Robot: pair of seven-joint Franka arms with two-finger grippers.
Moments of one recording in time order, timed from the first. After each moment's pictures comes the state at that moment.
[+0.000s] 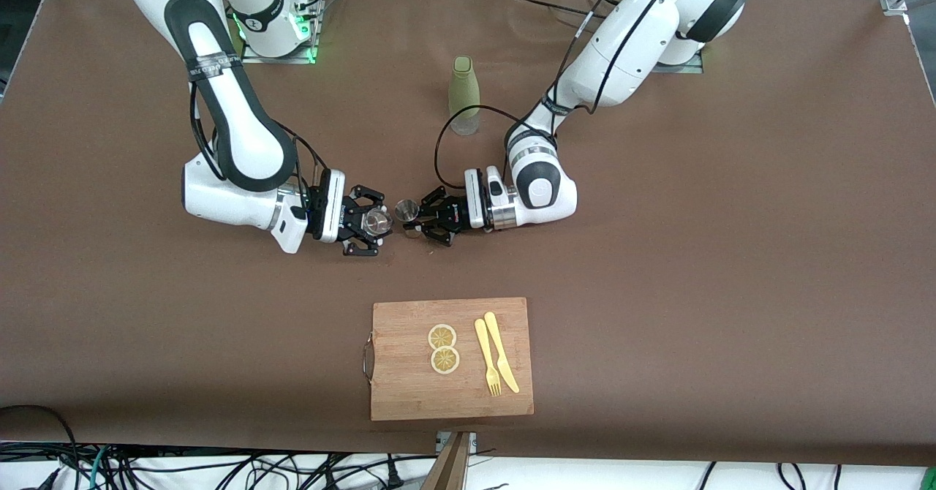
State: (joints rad) left arm -0.58 1.00 -0.14 -1.48 -2.19 2.18 2.70; right arm 0.36 0.47 -0.02 -1.87 1.24 2.22 -2.00
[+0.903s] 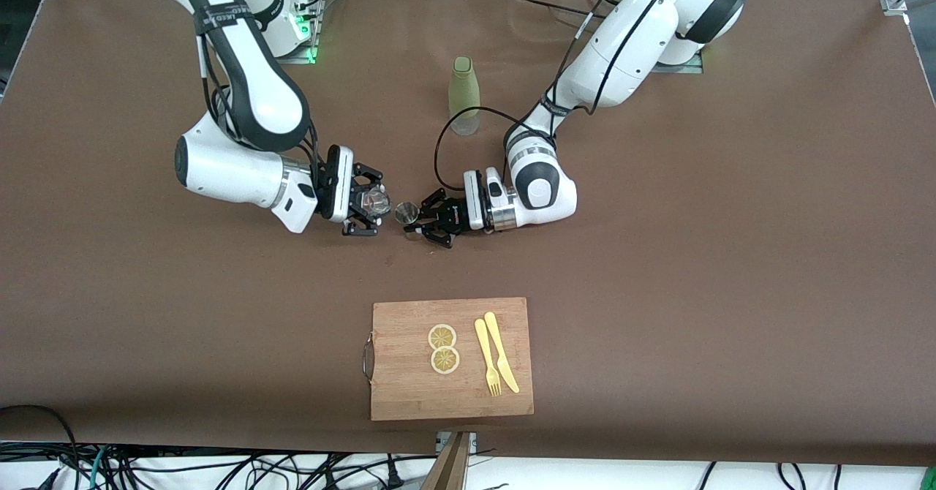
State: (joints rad) left arm -0.58 1.01 -0.14 -1.47 -2.19 2.20 2.70; right arm 0.40 0.33 -0.01 -1.94 0.98 2.23 -1.74
